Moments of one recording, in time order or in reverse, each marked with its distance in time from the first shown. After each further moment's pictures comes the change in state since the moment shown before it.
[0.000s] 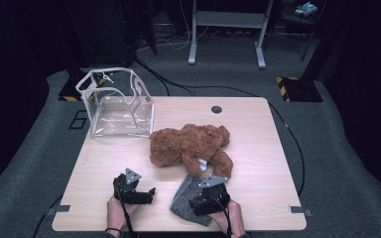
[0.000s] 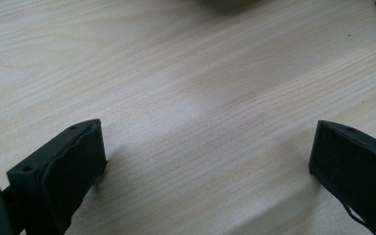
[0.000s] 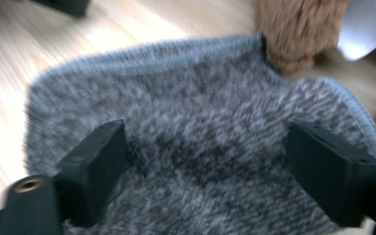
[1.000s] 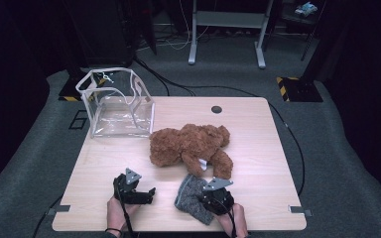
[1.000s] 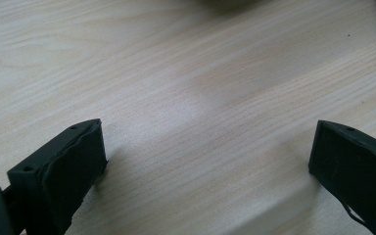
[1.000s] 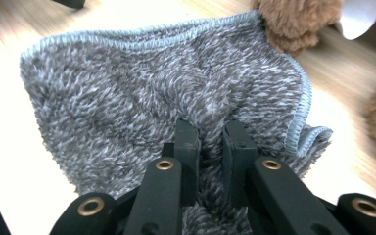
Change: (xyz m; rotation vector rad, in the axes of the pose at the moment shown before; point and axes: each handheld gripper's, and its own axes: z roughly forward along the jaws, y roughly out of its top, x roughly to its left) left arm 0.000 0.000 0.000 0.007 0.000 0.008; right arm -0.008 -0.013 -0.005 -0.035 0.025 0.014
